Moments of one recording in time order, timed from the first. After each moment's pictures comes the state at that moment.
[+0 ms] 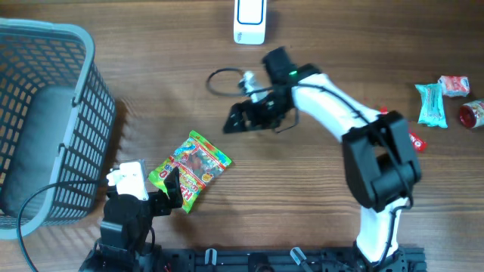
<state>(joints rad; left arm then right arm) -0.23 0.18 0.40 -0.79 -0.13 -0.34 0.49 2.08 1.47 -0.77 -0.79 0.09</state>
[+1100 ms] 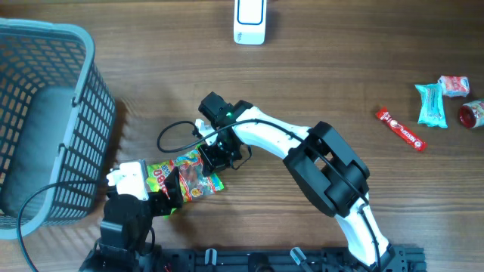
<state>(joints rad) -0.23 0.18 0.40 -0.79 -0.13 -0.34 0.80 2.24 1.52 -0.75 -0.64 0.29</state>
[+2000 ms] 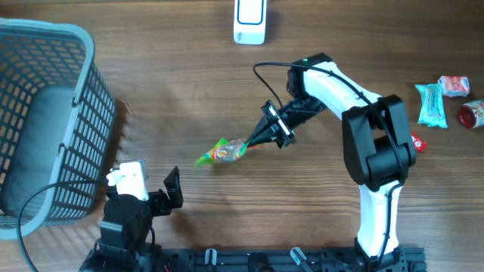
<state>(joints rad) -0.23 0.18 0.40 -0.79 -0.13 -0.34 0.35 2.21 1.58 -1.60 -1.29 0.95</state>
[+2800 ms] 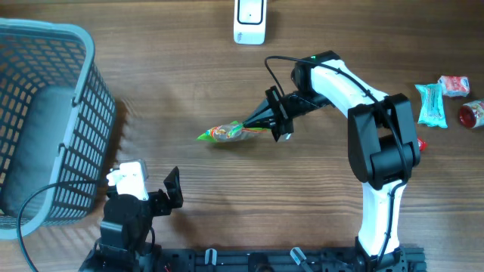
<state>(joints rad) -0.23 0.18 0.40 -0.79 -0.13 -0.34 0.31 2.21 1.58 -1.36 -1.45 1.33</state>
